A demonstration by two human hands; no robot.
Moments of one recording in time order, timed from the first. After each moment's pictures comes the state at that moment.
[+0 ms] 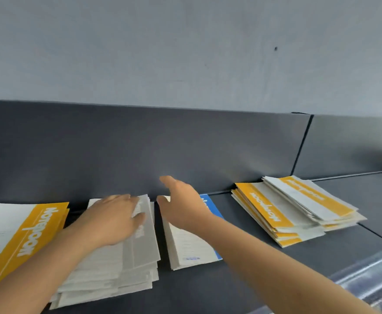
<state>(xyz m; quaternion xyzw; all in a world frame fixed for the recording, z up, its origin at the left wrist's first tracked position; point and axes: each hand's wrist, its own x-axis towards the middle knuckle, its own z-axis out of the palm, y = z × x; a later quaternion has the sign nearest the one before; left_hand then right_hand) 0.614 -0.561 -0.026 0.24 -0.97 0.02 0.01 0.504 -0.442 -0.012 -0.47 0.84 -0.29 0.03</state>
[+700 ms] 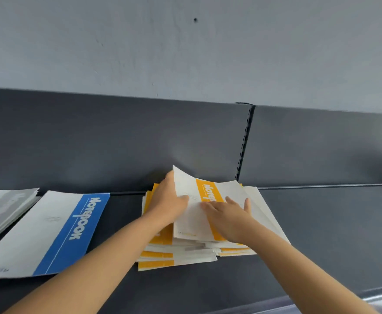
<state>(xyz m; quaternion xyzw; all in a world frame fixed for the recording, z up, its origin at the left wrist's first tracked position) 0.307 -0.322 -0.046 0.34 -0.82 -0.39 0.23 0.224 -0.194 -0.040 -0.43 0.89 -0.11 0.12</state>
